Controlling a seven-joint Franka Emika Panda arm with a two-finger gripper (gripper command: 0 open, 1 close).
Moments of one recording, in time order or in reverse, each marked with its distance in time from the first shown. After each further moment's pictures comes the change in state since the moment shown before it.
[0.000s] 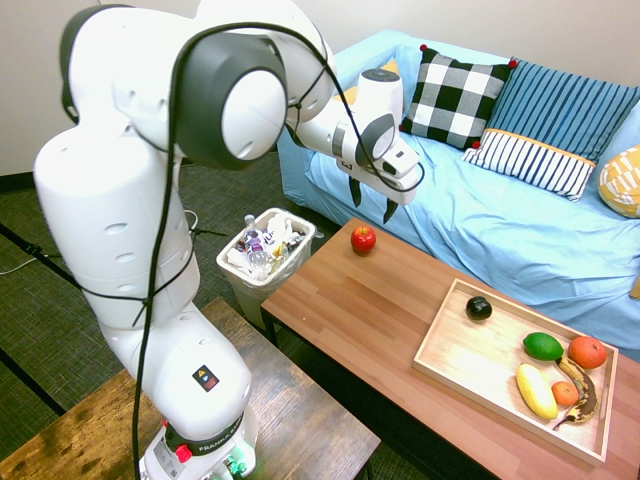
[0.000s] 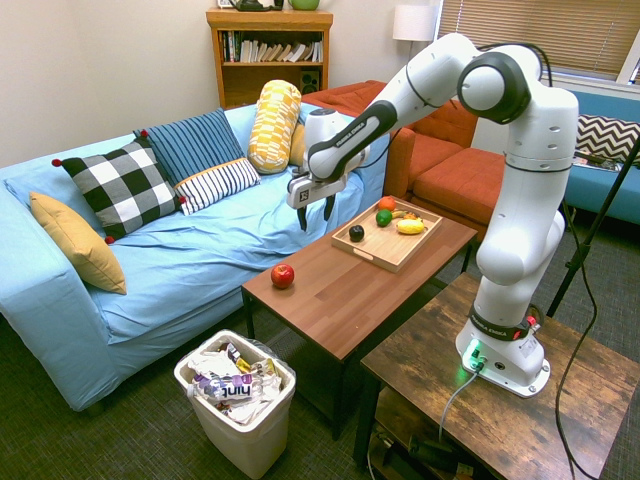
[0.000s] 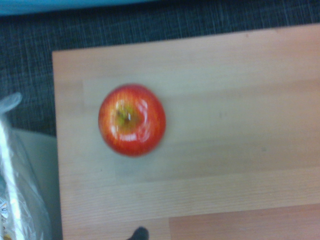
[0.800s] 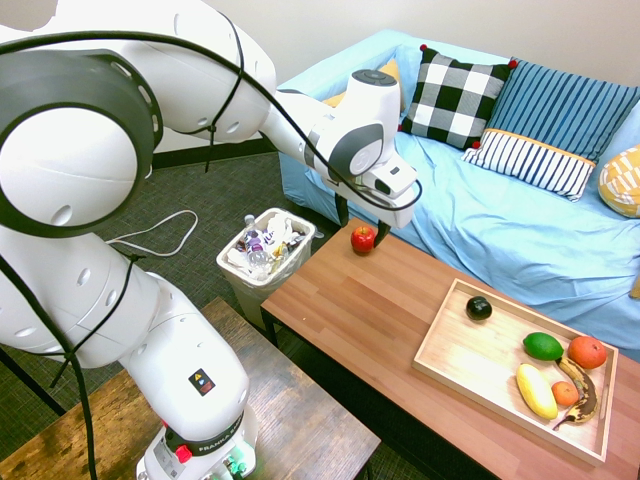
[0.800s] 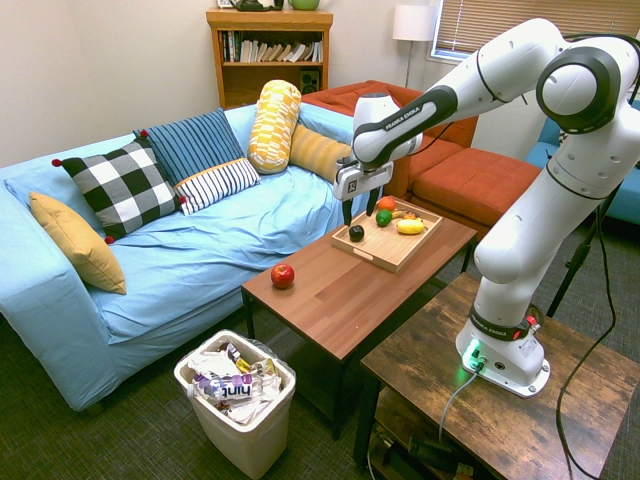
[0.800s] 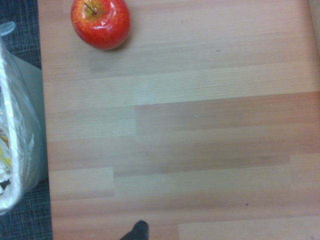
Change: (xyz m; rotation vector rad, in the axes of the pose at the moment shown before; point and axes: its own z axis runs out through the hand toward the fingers) arm -0.033 0.139 -0.066 -0.009 -0.053 -0.029
